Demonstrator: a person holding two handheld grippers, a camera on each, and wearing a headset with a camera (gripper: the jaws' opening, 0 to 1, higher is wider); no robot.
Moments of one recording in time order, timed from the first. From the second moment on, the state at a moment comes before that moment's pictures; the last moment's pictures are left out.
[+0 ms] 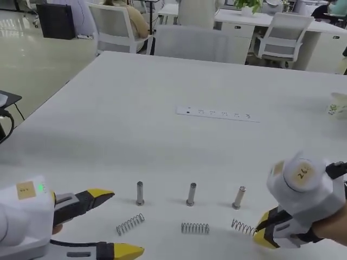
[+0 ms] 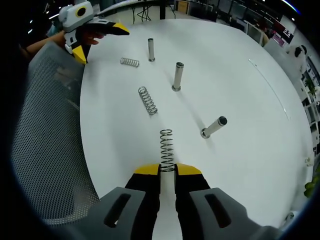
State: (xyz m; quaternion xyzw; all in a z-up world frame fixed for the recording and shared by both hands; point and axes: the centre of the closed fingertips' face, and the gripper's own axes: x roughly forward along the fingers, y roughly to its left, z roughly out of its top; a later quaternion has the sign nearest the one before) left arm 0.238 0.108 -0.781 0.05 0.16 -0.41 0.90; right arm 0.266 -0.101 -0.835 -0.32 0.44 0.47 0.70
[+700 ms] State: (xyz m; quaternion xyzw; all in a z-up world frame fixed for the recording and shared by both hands) left arm 0.240 0.097 -0.768 0.08 0.16 -0.44 0.88; right arm 0.261 -0.053 -0.805 -0.34 0.40 0.52 0.68
